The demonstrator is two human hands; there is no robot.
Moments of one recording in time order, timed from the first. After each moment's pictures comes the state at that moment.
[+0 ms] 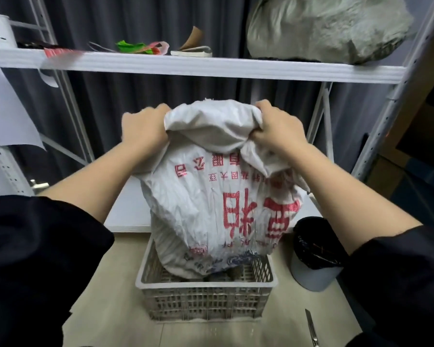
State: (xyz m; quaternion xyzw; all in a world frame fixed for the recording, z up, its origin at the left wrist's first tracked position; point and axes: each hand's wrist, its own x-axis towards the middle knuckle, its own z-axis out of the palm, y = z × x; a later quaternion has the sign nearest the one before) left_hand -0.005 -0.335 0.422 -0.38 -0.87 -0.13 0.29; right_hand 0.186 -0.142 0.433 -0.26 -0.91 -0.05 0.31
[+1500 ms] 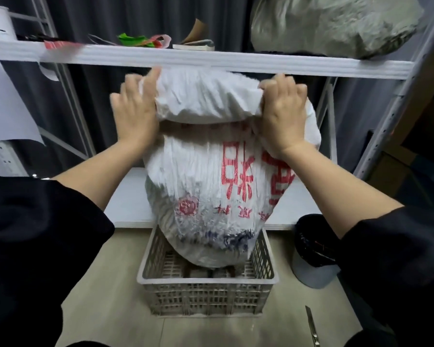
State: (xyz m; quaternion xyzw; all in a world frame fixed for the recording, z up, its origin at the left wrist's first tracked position) left_hand -0.016 -0.339 0.426 -0.32 -0.81 -0.23 0.44; right_hand 0.171 -0.140 0.432 -0.13 -0.76 -0.24 0.59
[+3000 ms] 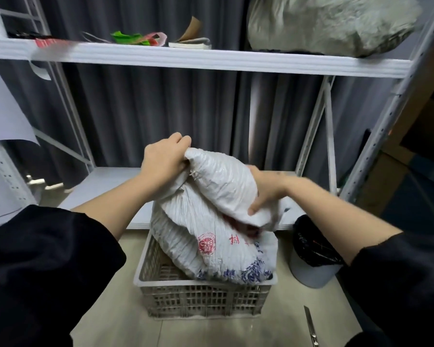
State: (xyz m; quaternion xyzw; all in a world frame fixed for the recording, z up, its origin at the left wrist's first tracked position) left_hand 0.015 -0.322 0.352 -0.48 -0.79 -0.16 0.34; right_hand 0.189 -0.123 0.337 -0.23 -0.97 0.08 -0.09
